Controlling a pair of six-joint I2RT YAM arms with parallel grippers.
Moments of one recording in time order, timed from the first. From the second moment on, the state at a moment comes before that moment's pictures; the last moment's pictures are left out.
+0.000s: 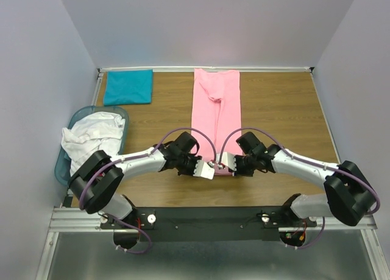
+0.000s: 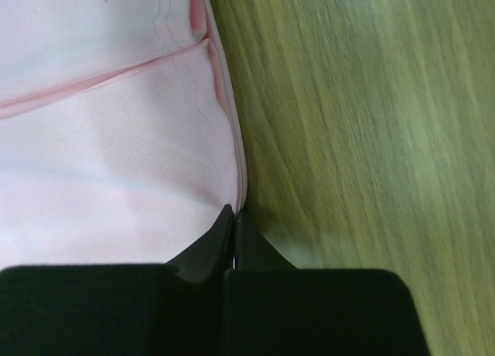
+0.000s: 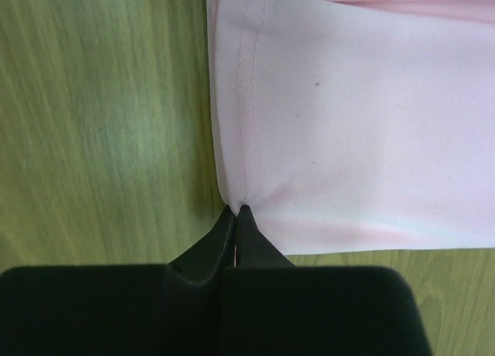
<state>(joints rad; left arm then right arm) -0.81 1.49 0.71 -0.27 0.44 0.99 0.68 1.33 0.63 -0.43 -0.30 -0.86</state>
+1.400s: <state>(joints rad) -0.46 1.90 1.57 -0.64 0.53 1.28 0.35 1.75 1.39 -0.69 -0.36 -1.07</state>
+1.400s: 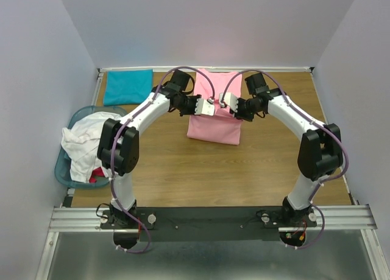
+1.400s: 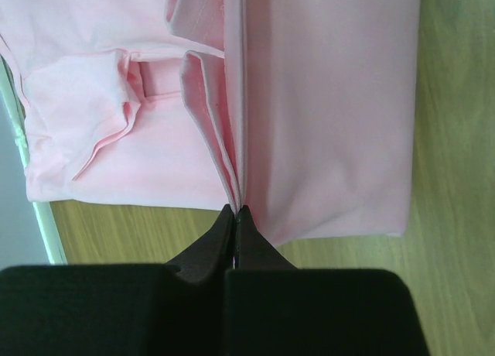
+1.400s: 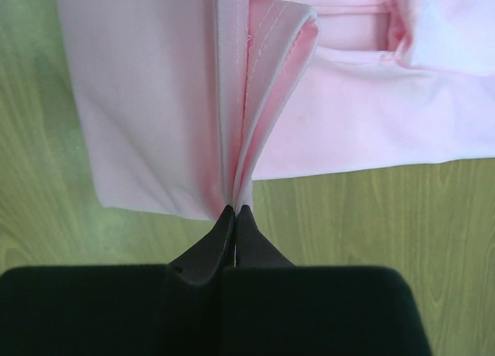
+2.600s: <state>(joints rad) -0.38 2.24 1.94 -0.61 0.53 1.31 0.28 2.17 1.82 -0.74 -0.38 -1.17</state>
